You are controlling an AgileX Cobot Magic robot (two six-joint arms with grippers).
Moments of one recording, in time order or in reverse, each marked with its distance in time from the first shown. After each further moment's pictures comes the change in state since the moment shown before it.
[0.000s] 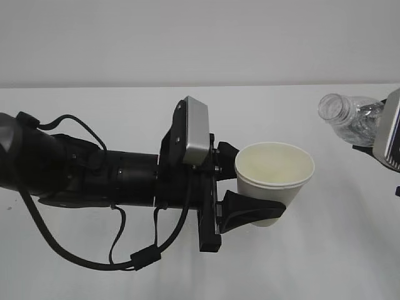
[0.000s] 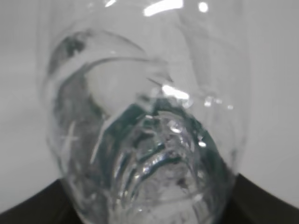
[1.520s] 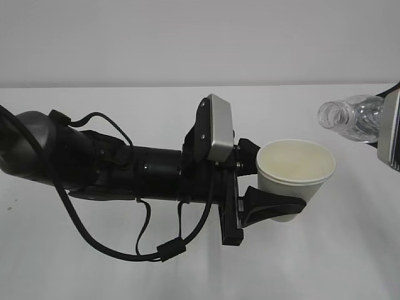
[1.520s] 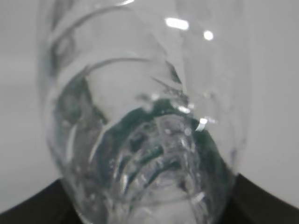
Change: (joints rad) left arm -0.033 0.073 -0.111 0.005 0.007 -0.012; right arm 0.000 0.000 -0.046 -0.168 0.033 -0.002
